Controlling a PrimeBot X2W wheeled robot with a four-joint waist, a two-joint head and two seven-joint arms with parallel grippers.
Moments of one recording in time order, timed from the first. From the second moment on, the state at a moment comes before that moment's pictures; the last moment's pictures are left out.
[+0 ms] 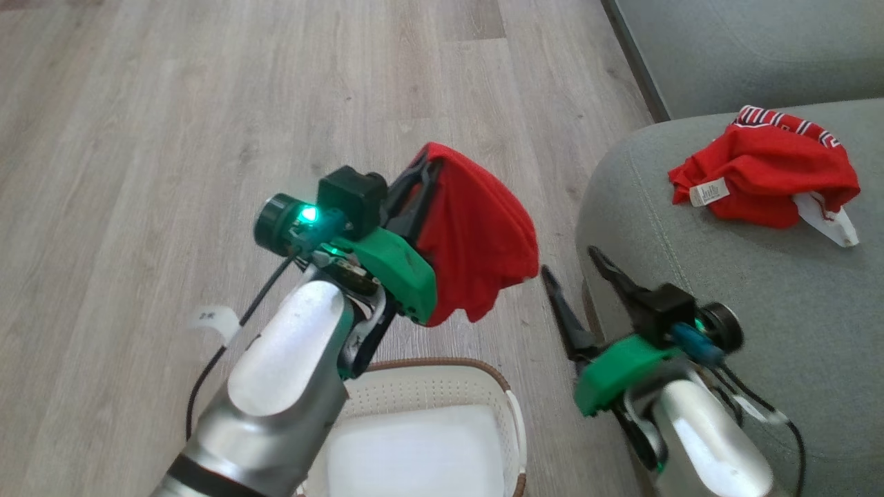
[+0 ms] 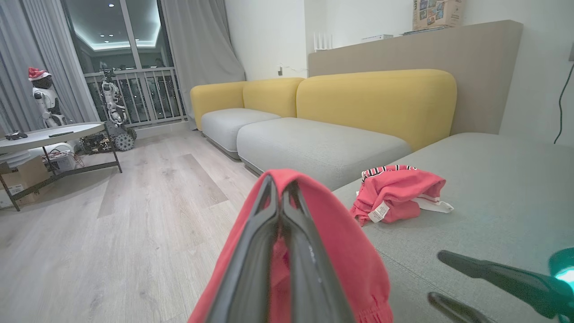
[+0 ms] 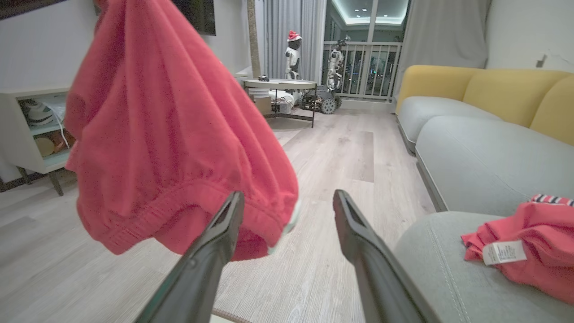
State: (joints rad) left arm -0.59 0.04 -0.59 0.43 -0.34 0.00 -0.10; right arm -0.26 -0.05 0.27 0.44 0.13 0.12 -0.25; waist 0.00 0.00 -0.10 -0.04
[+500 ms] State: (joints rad) left arm -0.58 0.04 -0.71 0.39 -0.40 0.03 -0.11; right arm -0.45 -0.06 0.51 0.68 0.21 0.12 -0.24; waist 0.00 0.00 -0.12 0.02
